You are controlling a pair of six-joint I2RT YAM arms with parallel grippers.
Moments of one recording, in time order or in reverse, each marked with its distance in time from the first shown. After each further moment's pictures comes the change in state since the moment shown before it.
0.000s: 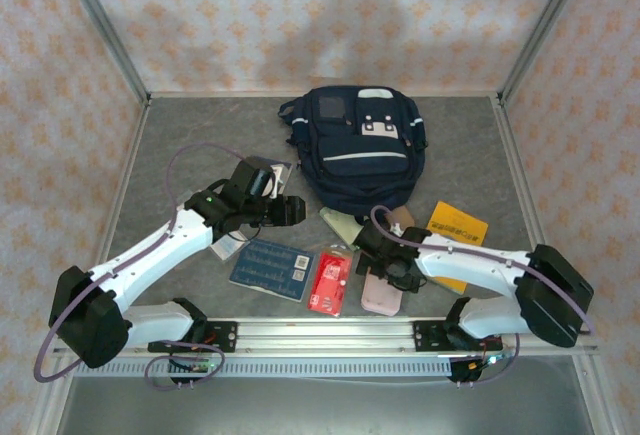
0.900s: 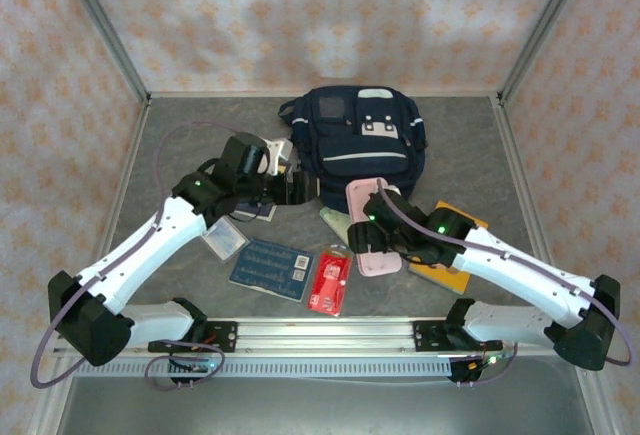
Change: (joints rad) left arm 0.036 0.015 0.232 -0.052 0.137 0.017; right arm 0.004 -0.205 0.336 -0.126 0.096 -0.611
